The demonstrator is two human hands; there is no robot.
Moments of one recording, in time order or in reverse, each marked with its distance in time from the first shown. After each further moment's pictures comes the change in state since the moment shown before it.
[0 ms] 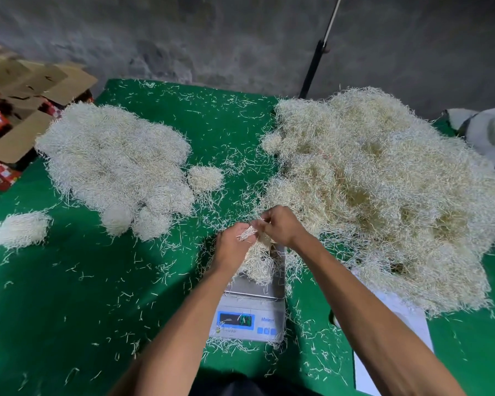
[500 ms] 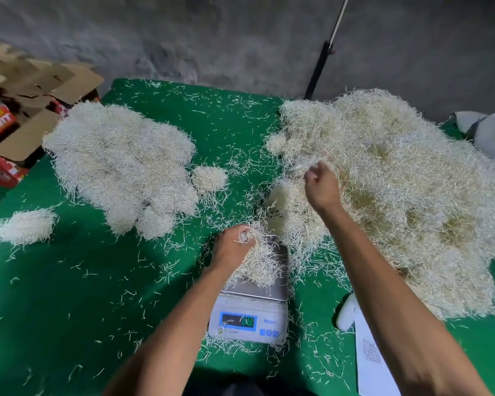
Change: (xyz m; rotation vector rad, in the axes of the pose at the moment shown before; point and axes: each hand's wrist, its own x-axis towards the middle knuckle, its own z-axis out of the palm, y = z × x) left_hand 0.004 -0.008 -0.010 0.080 -0.025 -0.066; right_hand 0.026 0.006 -0.074 0.386 0.576 0.143
